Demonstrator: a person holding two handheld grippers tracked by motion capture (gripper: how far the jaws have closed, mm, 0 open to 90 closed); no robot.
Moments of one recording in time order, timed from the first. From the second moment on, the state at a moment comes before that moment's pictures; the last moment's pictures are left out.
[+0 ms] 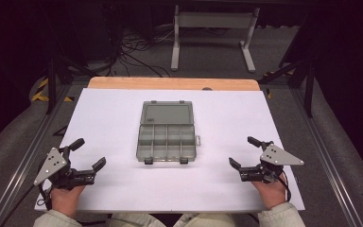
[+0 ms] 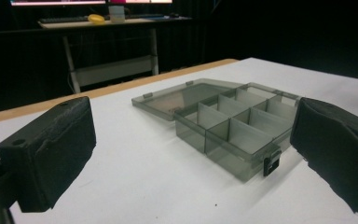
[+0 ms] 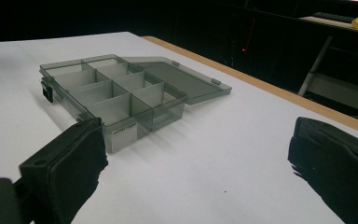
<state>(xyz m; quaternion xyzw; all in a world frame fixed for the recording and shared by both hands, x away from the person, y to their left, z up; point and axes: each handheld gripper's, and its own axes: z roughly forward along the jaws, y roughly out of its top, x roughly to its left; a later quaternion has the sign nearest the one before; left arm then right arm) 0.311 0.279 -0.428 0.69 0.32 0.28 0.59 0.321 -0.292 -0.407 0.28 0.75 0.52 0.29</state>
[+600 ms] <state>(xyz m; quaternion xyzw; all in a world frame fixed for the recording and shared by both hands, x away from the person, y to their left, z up) 0.312 0.278 -0.427 0.70 0.31 0.27 0.58 0.321 -0.290 -0.407 0.28 0.75 0.52 0.29</state>
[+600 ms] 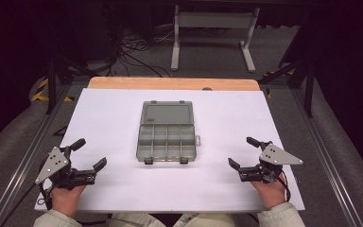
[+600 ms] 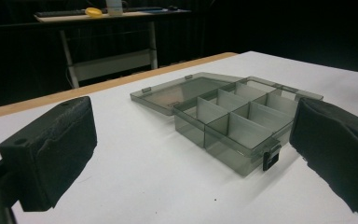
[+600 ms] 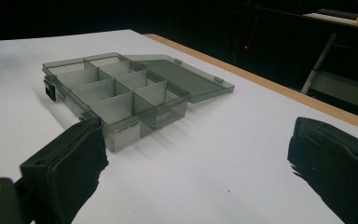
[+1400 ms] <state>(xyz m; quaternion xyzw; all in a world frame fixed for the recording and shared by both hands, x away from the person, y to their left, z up) 0.359 0.263 -0.398 0.72 0.33 0.23 0.58 0.357 -0.270 -0.377 0.29 0.78 0.50 0.25</state>
